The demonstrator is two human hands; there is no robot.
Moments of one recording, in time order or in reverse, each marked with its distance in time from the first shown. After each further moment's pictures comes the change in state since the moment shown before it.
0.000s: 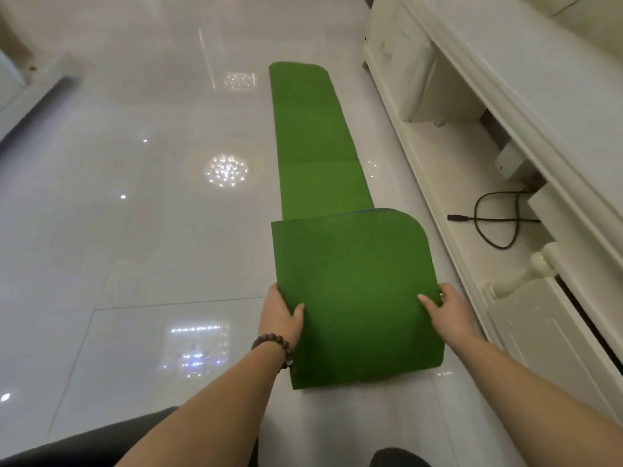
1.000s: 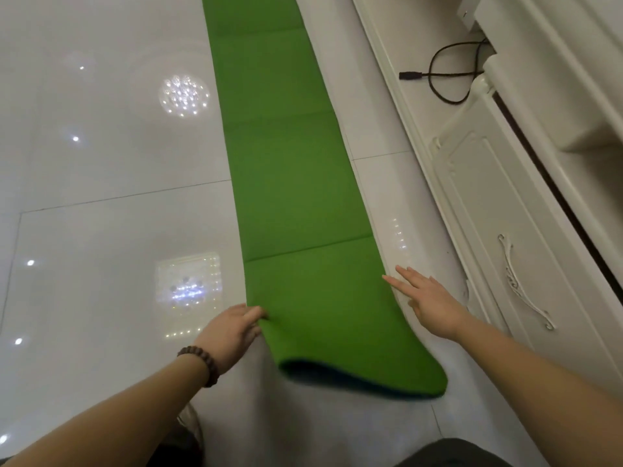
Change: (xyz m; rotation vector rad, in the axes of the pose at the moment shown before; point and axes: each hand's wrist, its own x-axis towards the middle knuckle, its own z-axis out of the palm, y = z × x) left_hand -0.157 -0.183 0.035 0.772 -0.435 0.625; right_hand -0.135 0.233 -0.008 -0.674 -0.524 -0.408
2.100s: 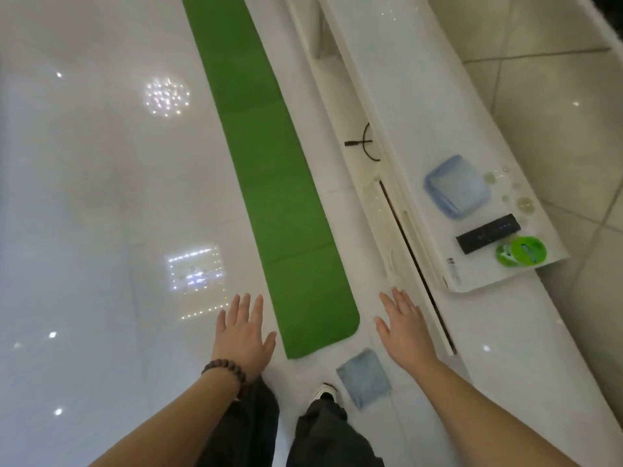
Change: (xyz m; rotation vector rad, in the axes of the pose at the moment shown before) left_hand -0.169 0.245 -0.354 0.235 -0.274 -0.356; right_hand -0.321 -0.190 -0.276 0.249 0.098 0.374
